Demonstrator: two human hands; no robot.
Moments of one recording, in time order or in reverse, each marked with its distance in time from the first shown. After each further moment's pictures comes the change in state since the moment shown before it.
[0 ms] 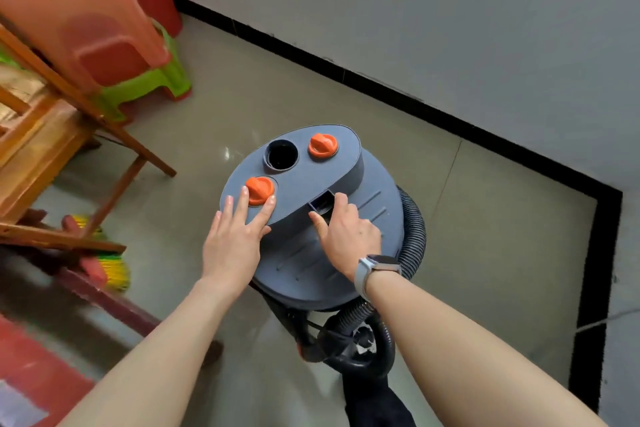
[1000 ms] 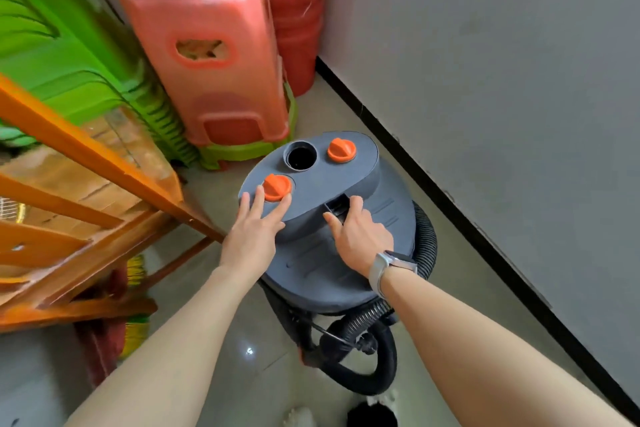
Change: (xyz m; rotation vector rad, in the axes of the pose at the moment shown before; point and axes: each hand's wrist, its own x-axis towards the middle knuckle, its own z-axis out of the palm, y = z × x) left_hand 0.345 -0.197 -0.143 -0.135 0.029 -0.407; right_hand 0.407 -0.255 -0.116 0.071 -0.208 -0.350
